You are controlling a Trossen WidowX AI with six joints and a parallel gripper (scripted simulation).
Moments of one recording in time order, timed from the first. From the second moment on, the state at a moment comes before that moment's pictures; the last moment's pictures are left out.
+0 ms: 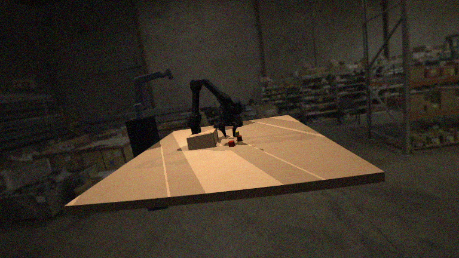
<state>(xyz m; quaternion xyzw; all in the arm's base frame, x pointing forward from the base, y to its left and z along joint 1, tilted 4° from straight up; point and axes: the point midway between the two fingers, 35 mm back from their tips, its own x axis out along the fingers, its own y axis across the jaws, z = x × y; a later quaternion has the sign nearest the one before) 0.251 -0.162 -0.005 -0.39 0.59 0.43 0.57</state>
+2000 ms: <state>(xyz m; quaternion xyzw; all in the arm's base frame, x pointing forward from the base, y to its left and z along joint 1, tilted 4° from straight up) 0.256 -0.159 -0.014 -0.39 0.58 0.43 0.57</state>
